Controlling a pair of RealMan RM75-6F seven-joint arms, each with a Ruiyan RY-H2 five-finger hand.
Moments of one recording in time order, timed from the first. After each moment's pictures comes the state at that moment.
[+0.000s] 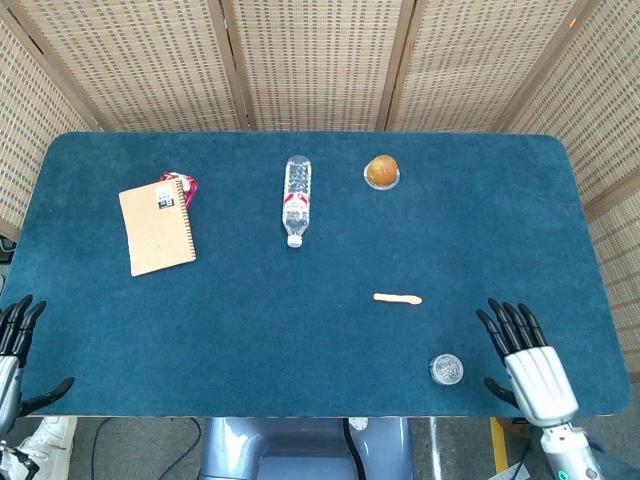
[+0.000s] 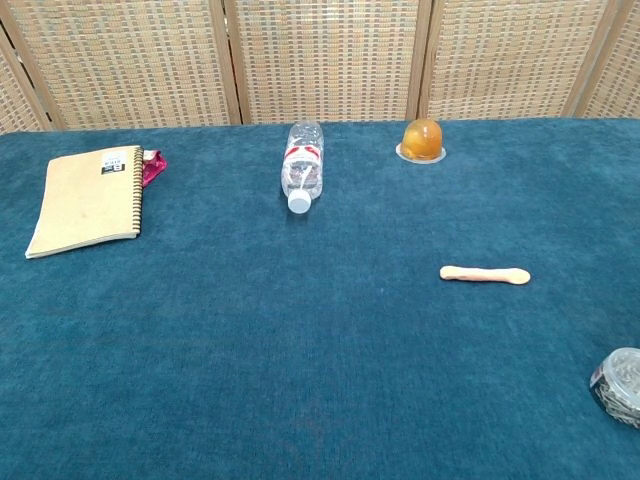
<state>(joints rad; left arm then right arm) 0.07 -1.06 0.01 -1.89 1.61 1.62 0.20 0.10 -1.19 0.03 -1.74 -1.72 1.45 -0.25</state>
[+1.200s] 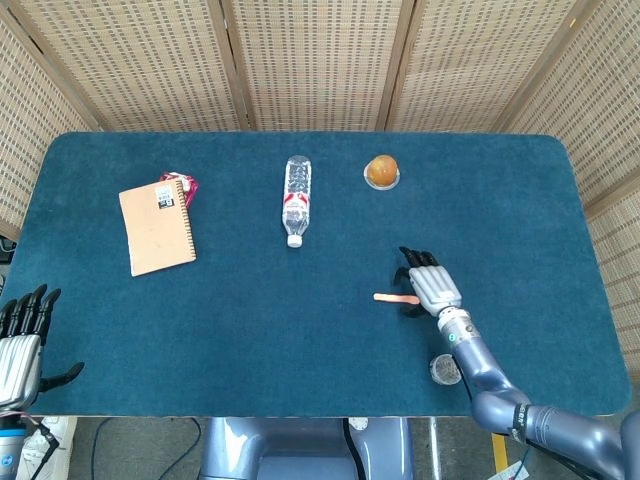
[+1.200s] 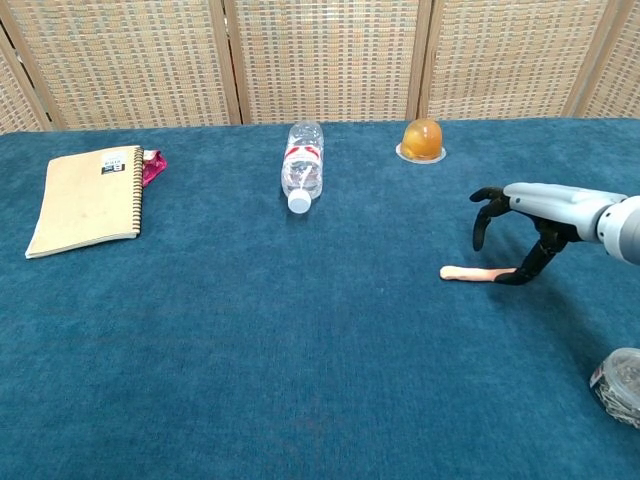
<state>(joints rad) 0.00 -1.14 -0.05 -1.88 1.43 1.52 0.34 0.66 -1.55 0.22 -1.34 -1.02 0.80 -0.24</state>
